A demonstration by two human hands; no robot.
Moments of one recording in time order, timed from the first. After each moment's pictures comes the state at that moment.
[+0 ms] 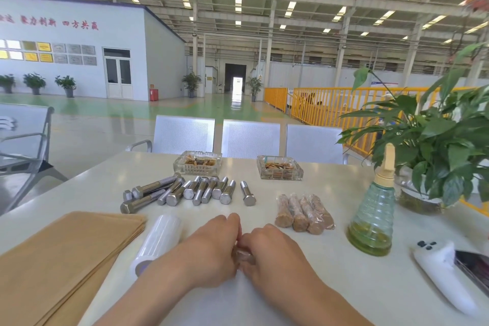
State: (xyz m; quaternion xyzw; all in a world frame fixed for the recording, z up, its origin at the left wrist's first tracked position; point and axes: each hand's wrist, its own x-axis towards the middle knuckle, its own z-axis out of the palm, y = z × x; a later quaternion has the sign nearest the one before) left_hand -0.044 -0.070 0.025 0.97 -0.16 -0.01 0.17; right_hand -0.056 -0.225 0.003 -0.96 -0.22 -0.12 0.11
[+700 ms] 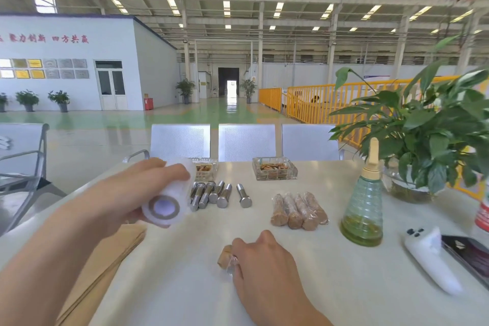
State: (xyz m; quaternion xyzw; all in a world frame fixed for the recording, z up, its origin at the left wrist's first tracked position) left_hand -0.073 0.004 0.123 0.85 0.02 0.03 0.52; right_hand -0.085 -0.206 0.000 -0.96 -0.17 -0.19 0.11
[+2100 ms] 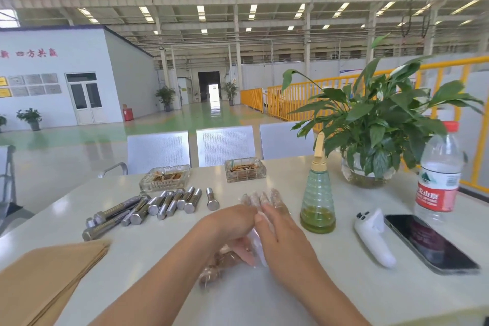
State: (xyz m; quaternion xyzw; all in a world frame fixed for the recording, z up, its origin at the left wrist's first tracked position) left_hand -0.041 -0.194 0.076 0.92 -0.10 -0.21 0.33; right_hand -0.082 -0.314 0.001 -0.90 -0.04 -0.17 0.40
